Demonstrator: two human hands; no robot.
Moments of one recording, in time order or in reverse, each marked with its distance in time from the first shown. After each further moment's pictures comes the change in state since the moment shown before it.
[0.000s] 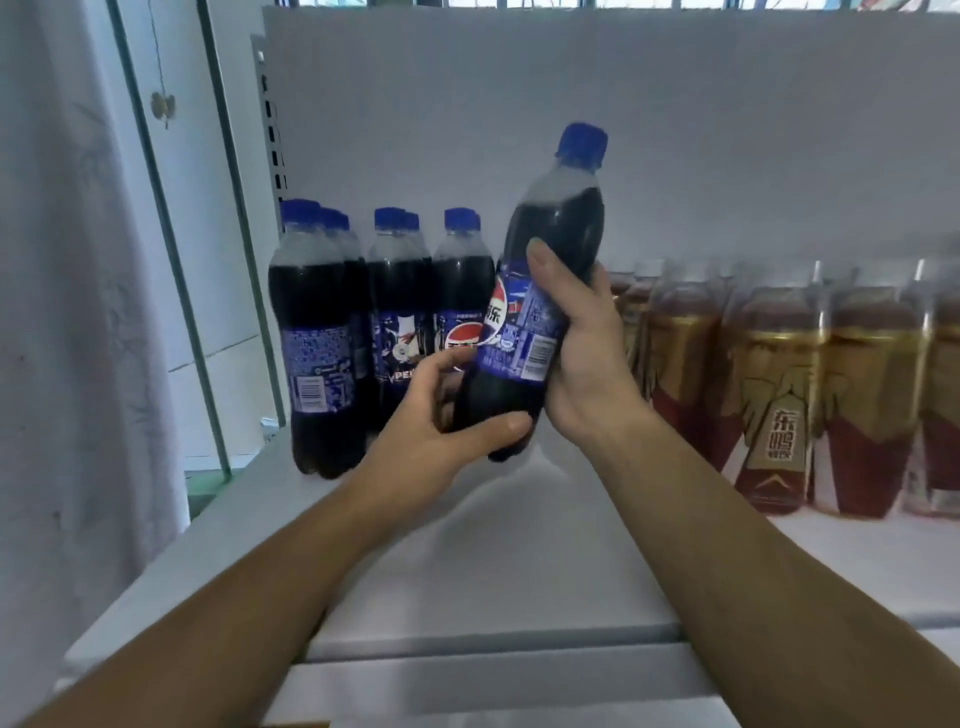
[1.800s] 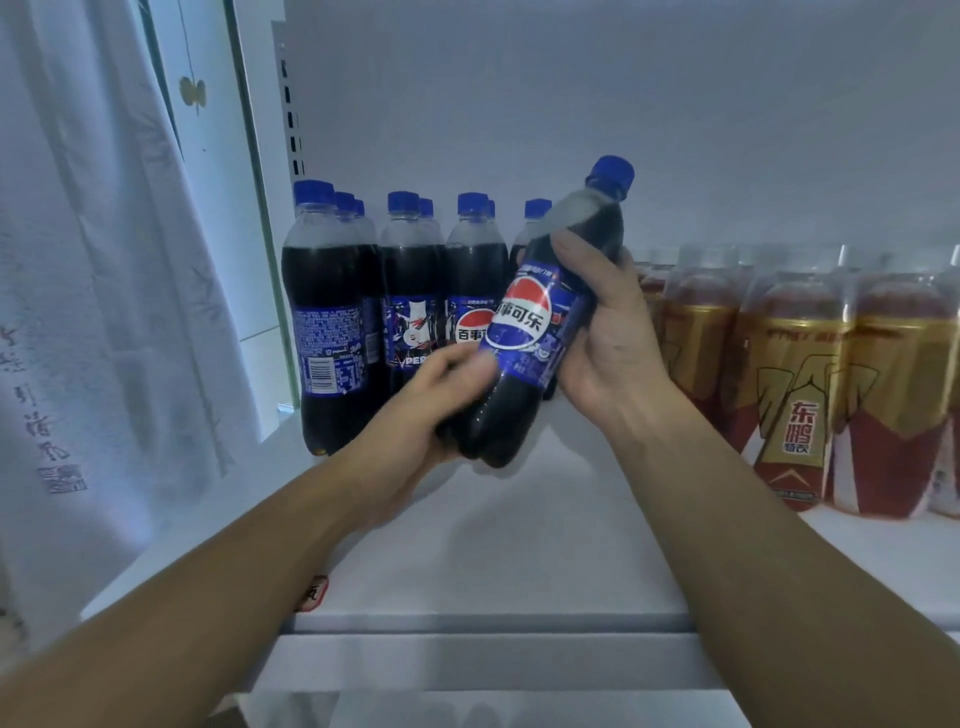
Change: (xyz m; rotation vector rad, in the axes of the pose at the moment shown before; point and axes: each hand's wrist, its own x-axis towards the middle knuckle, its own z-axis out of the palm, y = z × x) left_hand 0.012 -0.007 -0.009 -0.168 -0.012 -0.161; right_hand 0.006 -0.005 -0.007 0.209 0.009 0.075
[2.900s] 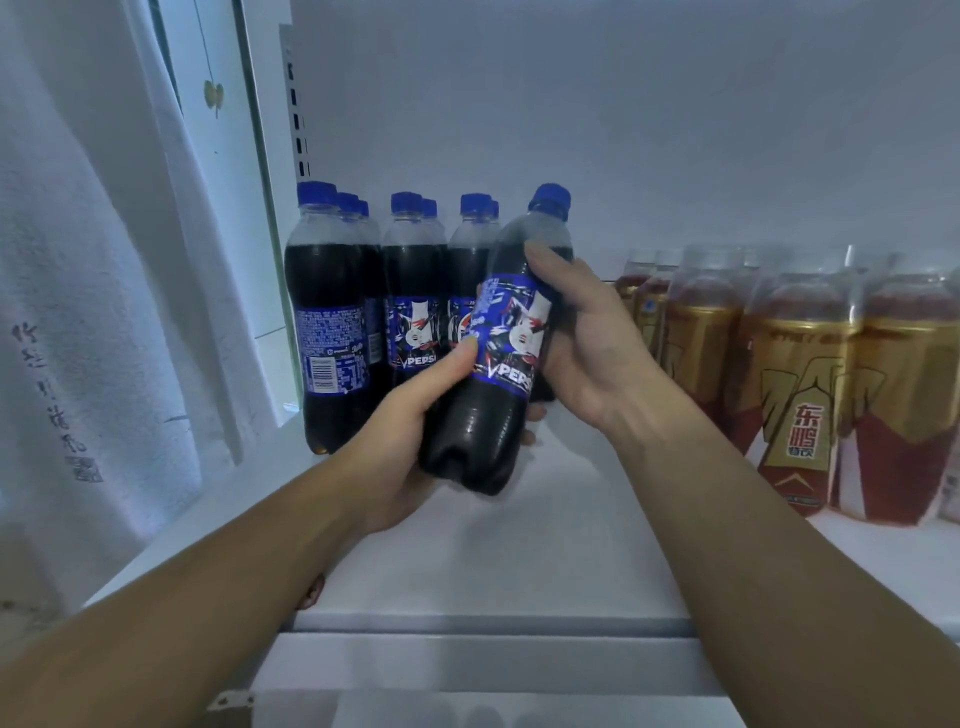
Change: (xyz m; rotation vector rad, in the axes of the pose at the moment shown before) left_hand -0.015 0.005 0.007 -0.149 -0.047 -0.100; right_hand -0.001 0.001 0.001 -0.219 -0.102 0.139
